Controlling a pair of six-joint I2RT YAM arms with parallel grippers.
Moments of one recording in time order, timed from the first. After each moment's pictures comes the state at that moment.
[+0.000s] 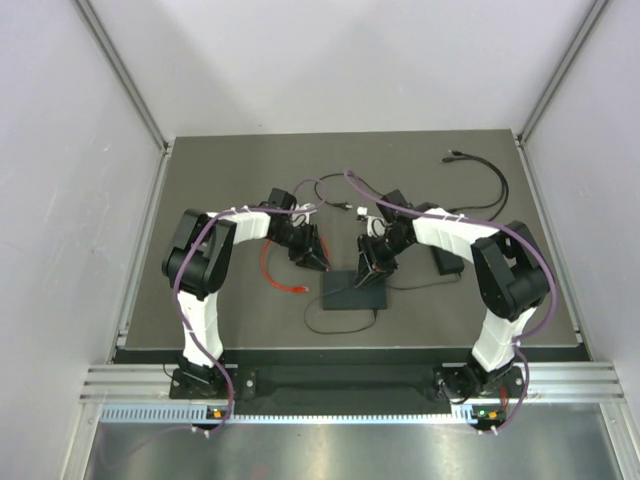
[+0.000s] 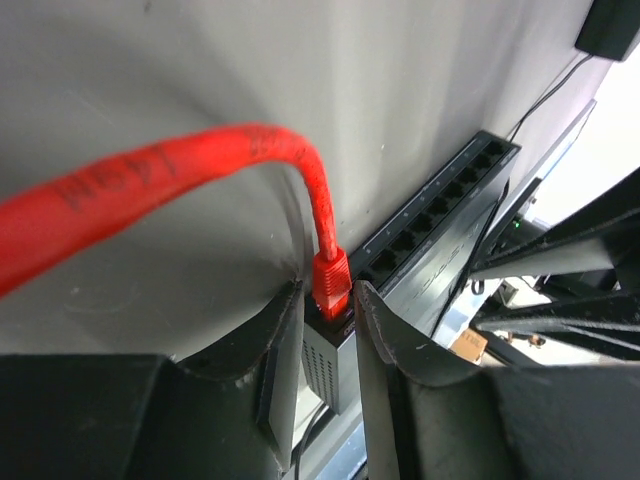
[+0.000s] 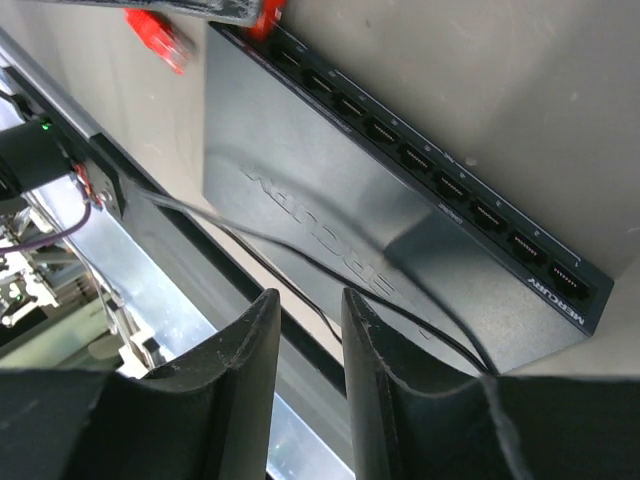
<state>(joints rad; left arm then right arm) -0.37 2.01 1.18 -0.35 0.79 -0.49 0.52 1.79 1.14 -0.63 -0.65 0.30</state>
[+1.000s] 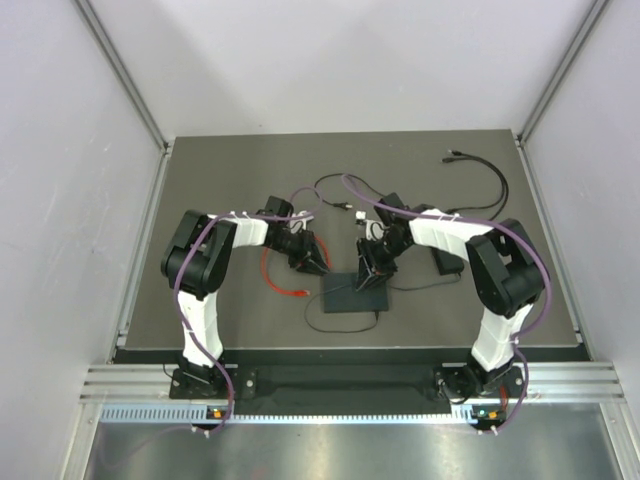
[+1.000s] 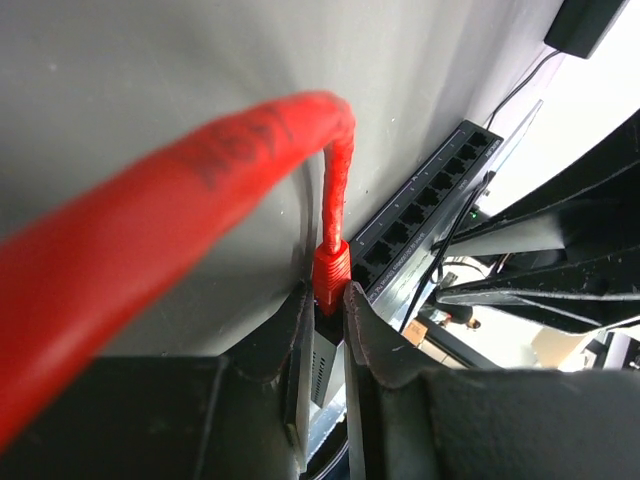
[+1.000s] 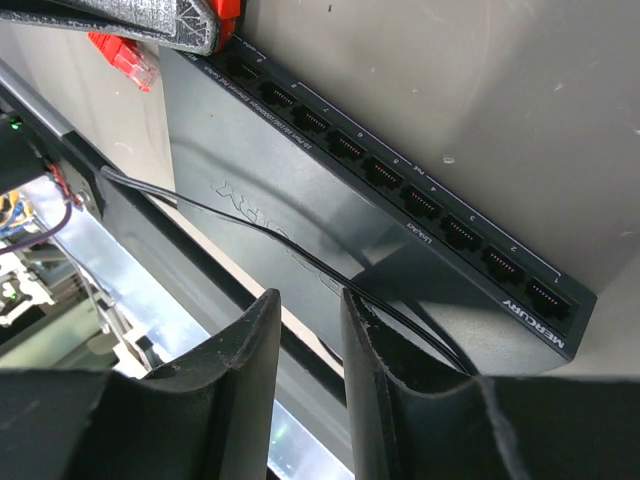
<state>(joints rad) -0.36 2.01 1.09 -0.25 0.87 -0.60 0.53 1.82 1.13 -0.63 -0.63 0.29</state>
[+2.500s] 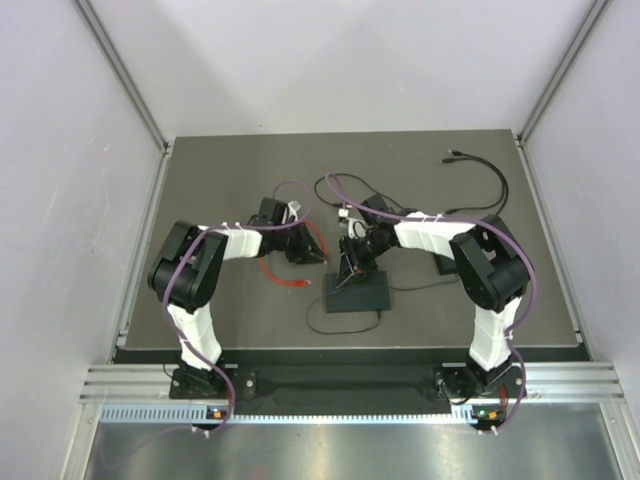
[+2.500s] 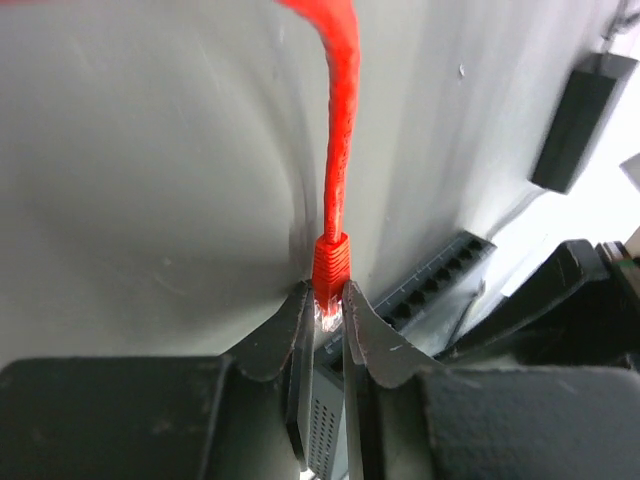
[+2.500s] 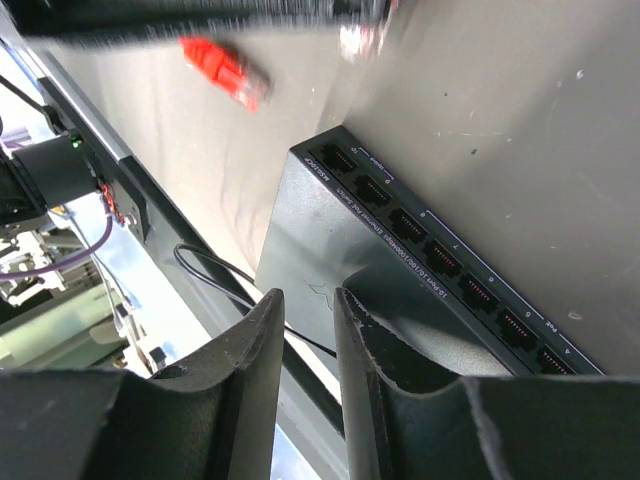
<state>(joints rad) -0.37 1.88 0.92 0.08 0.61 -0.81 0.61 1.90 1.17 -0.46 -0.69 0.38</state>
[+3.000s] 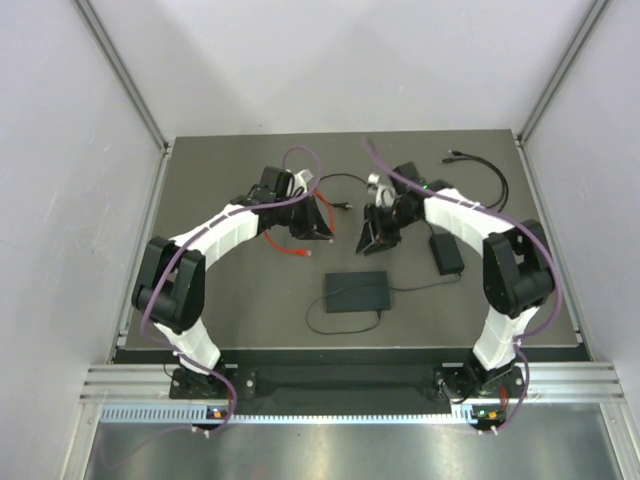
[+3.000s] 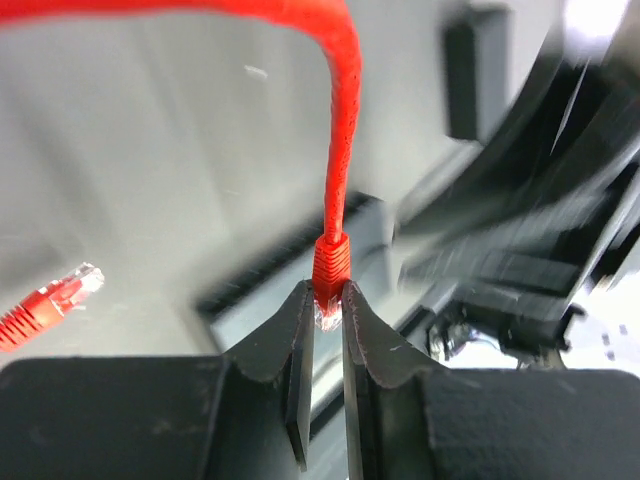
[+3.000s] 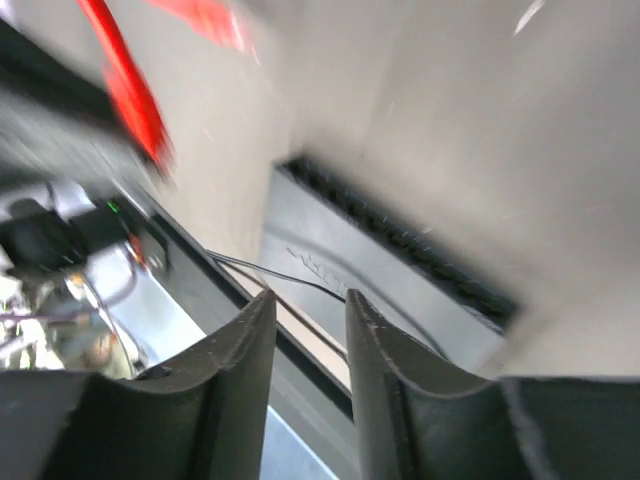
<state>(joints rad) -0.41 1.72 1.19 -0.29 0.58 -0.63 0.45 1.80 1.30 -0.67 -0.63 0.33</state>
